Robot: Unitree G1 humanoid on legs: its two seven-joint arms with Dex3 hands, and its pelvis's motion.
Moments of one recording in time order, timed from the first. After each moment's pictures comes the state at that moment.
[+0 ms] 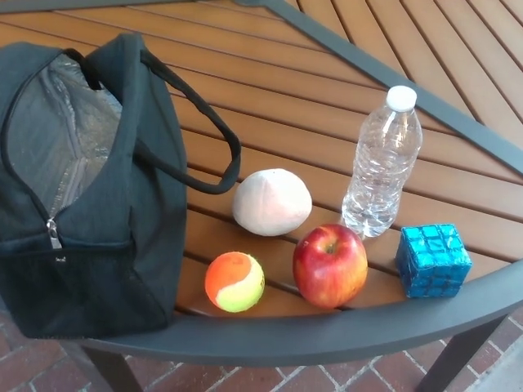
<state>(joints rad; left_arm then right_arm) 0.01 0.14 0.31 1.17 -0.05 -0.24 0.09 0.30 -0.15 -0.12 0.67 -0.11 -0.22 -0.09</state>
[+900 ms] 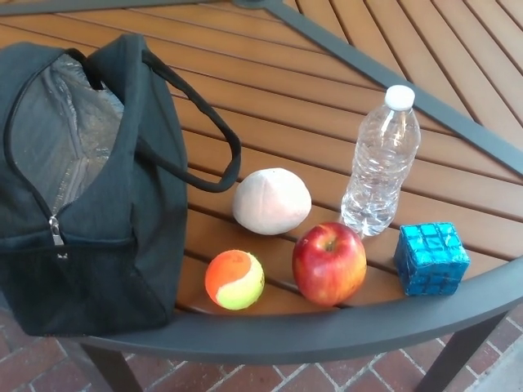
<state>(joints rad) 0.01 0.14 0.29 1.20 -0.06 -0.26 0.14 0.58 -0.01 -0.16 0.06 0.00 -0.44 -0.10</state>
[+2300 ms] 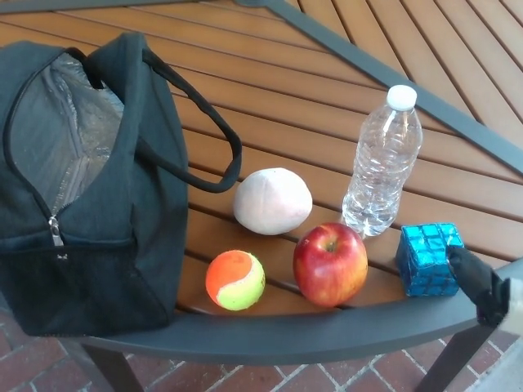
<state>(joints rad) 0.05 0.13 0.27 1.20 -0.06 -0.26 0.14 0.16 -0.15 -0.08 -0.54 -0.30 -0.18 0.01</state>
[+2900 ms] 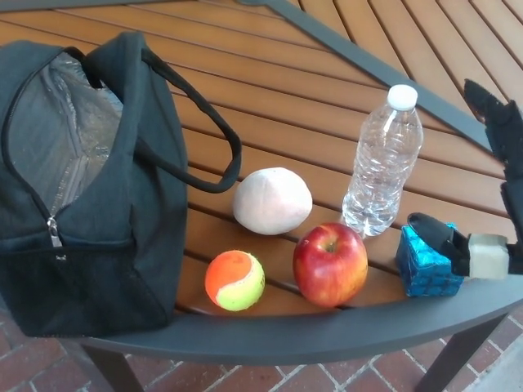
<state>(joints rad) 0.05 0.13 0.27 1.20 -0.06 -0.26 0.14 -0.10 -0.25 -0.02 -0.31 -0.45 0.14 0.07</state>
